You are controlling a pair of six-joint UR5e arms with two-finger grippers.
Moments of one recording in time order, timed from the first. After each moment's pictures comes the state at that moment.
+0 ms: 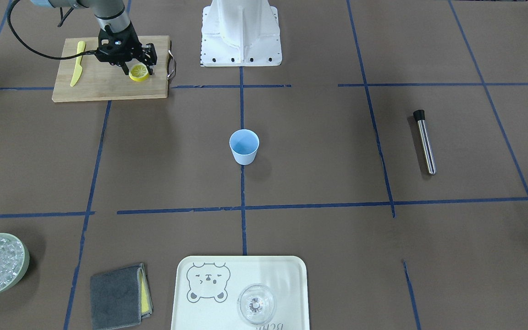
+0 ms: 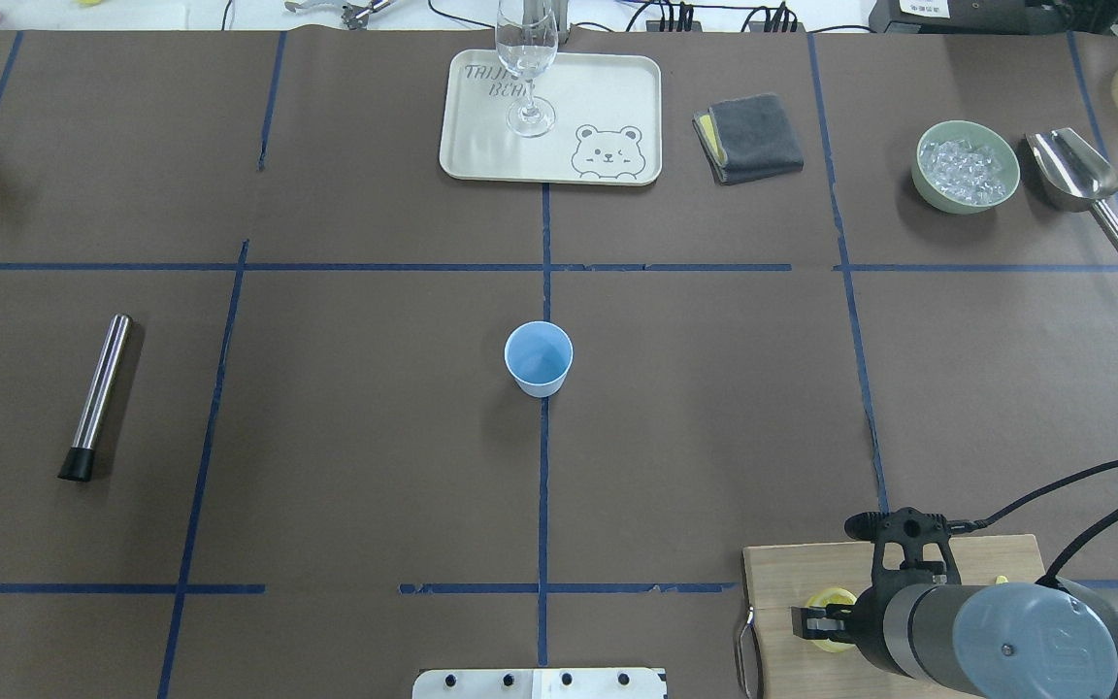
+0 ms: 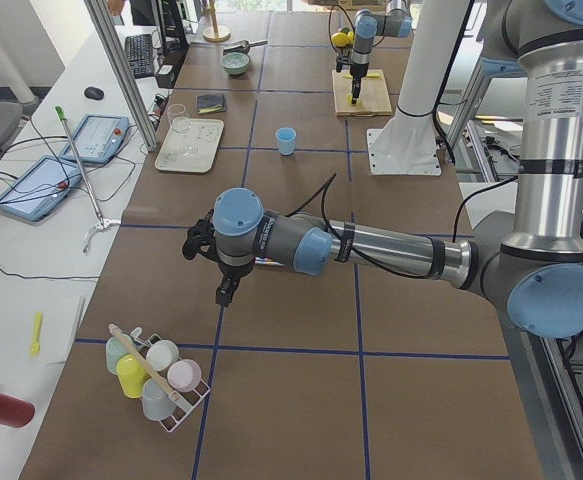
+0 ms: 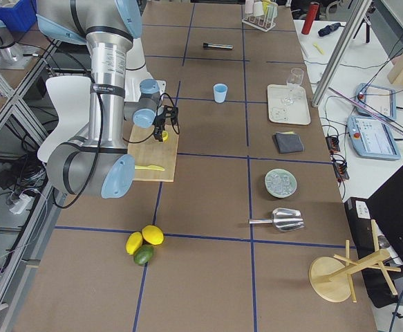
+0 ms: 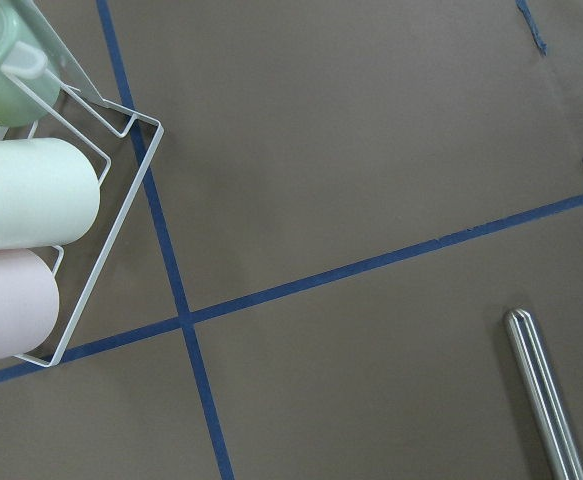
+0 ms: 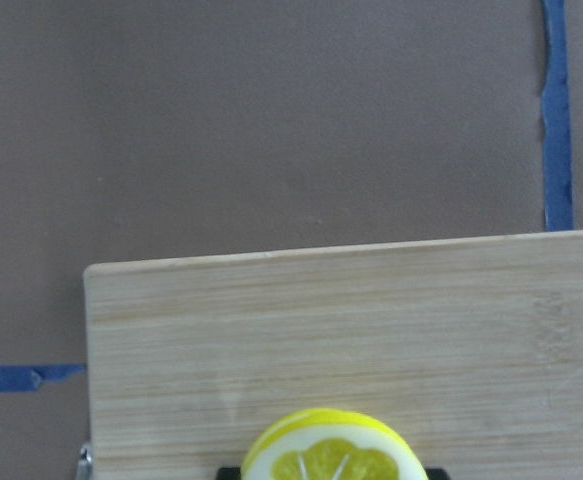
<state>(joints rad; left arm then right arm) -1.53 -1.56 -1.74 -1.74 -2.44 0.02 0.09 -1.72 2.16 -1.20 1.58 1.56</state>
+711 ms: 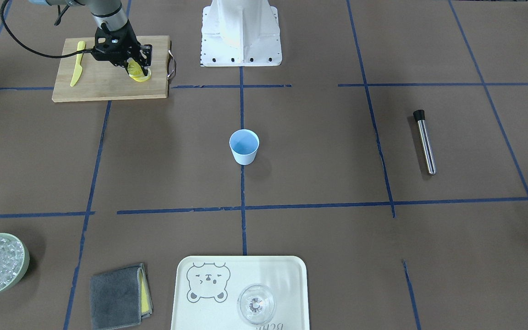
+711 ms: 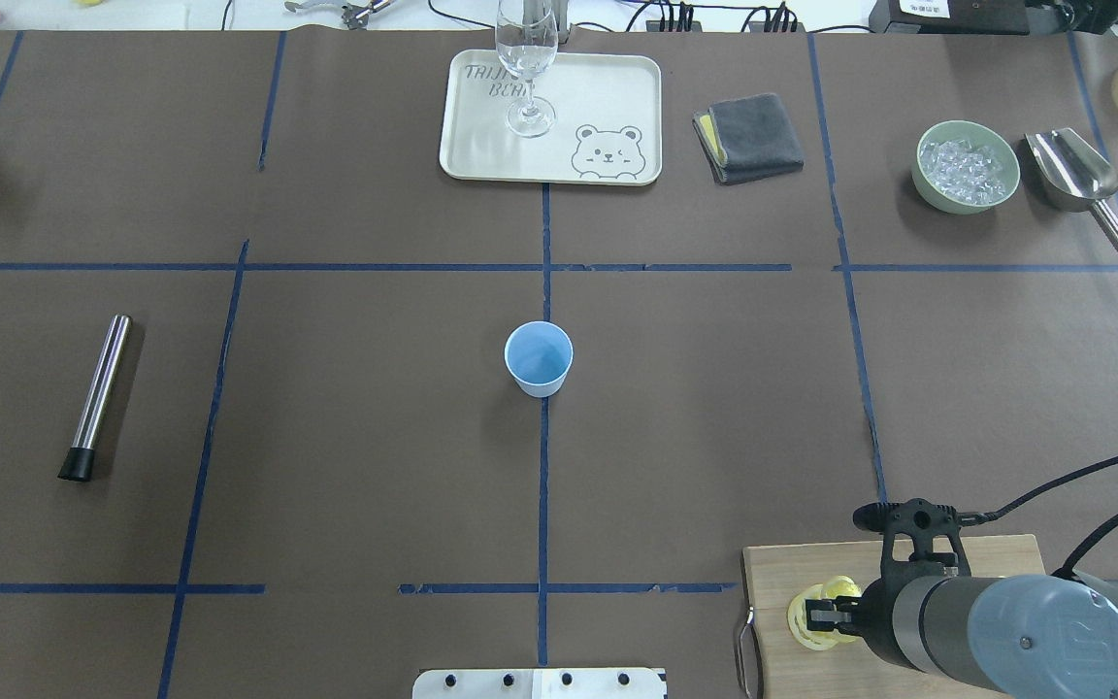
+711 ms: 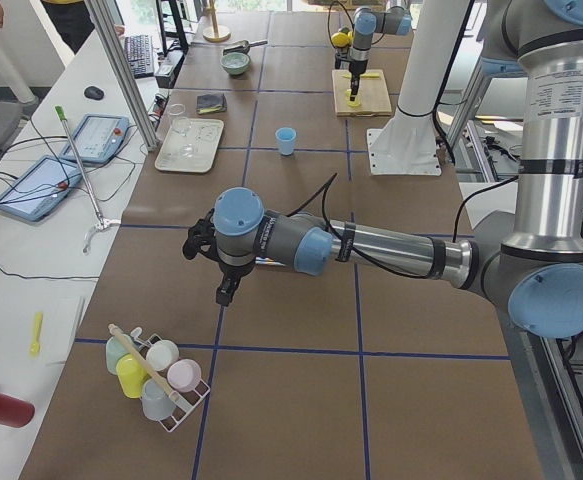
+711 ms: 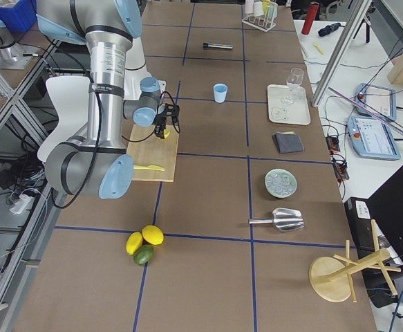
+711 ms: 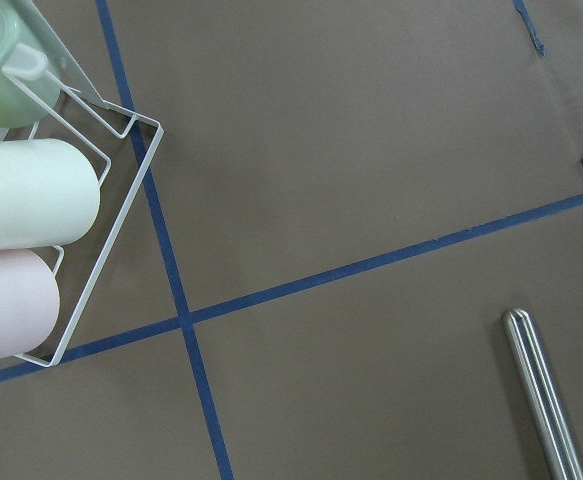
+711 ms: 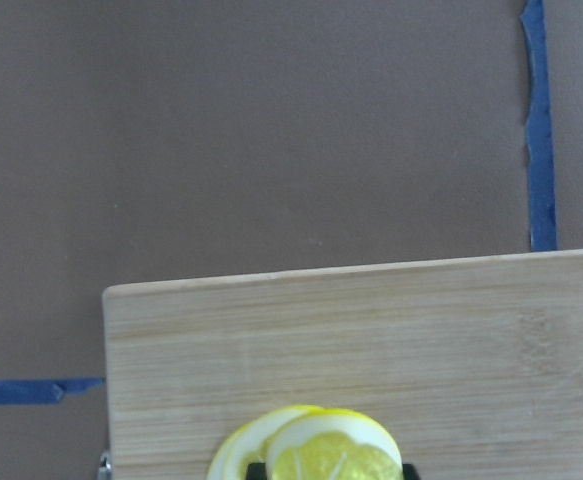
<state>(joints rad) -1.53 -1.56 -1.74 -1.74 -2.45 0.02 0.10 -1.74 2.19 -1.20 1.59 1.56</state>
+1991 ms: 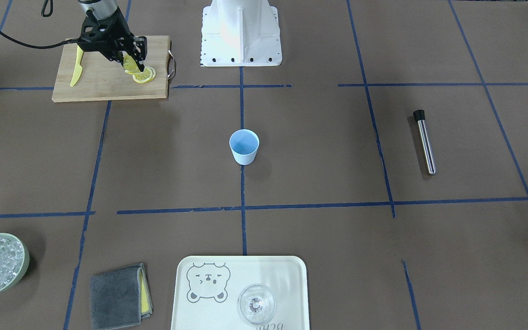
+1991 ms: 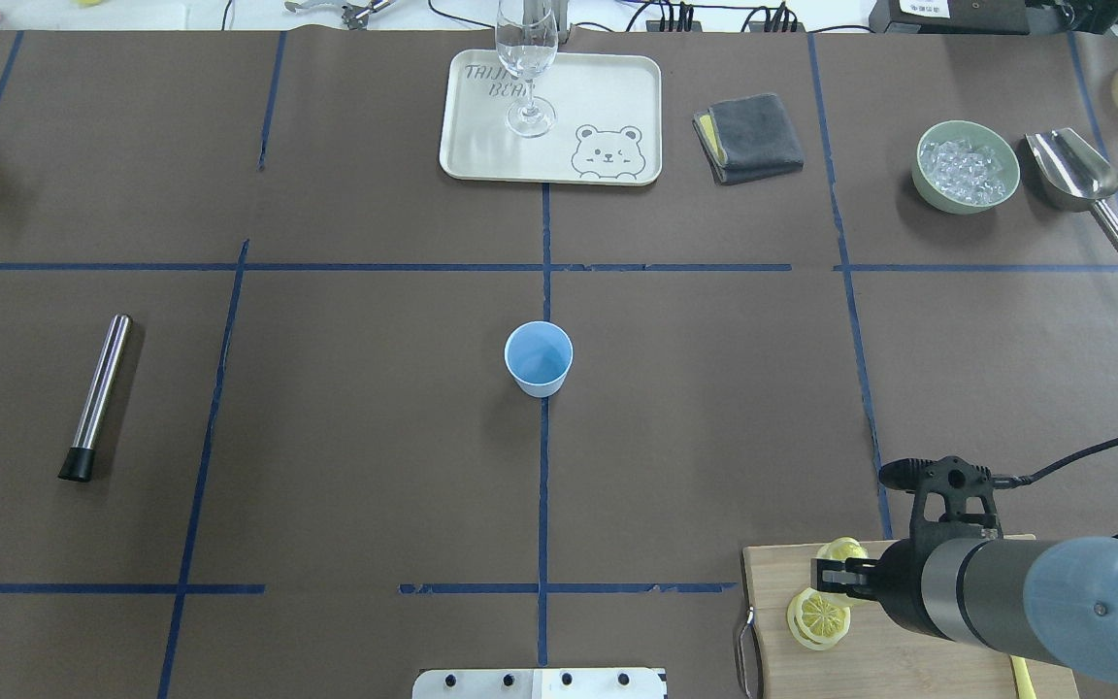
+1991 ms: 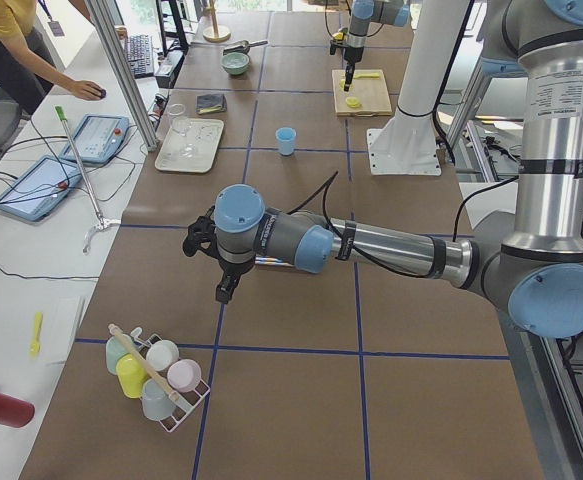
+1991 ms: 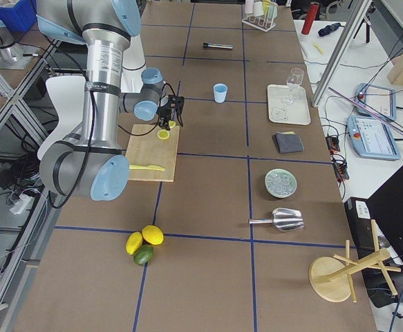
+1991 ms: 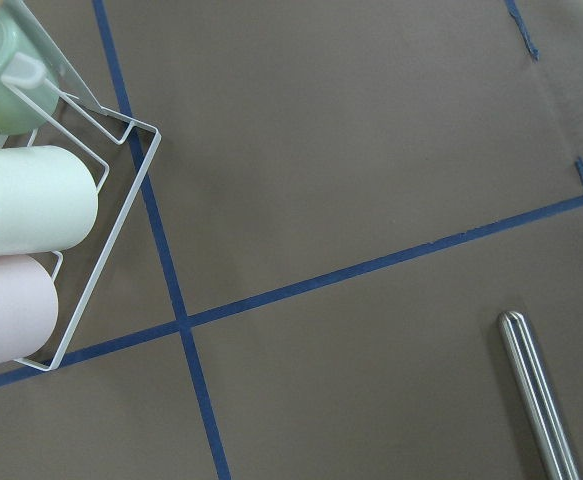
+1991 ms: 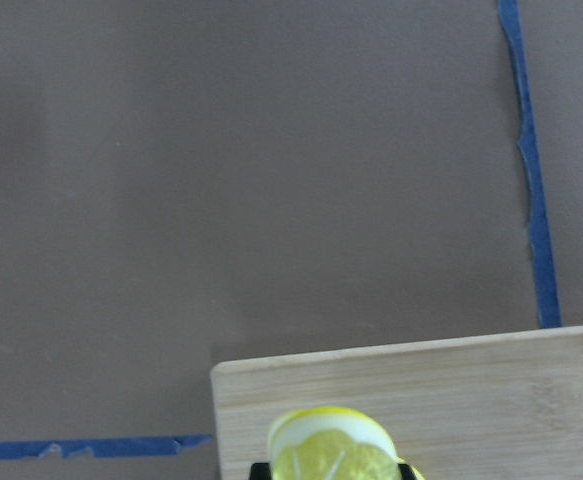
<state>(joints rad) -1.53 -1.56 -1.75 -1.74 -2.45 0.02 0.19 -1.73 2.28 -1.20 1.60 1.56</state>
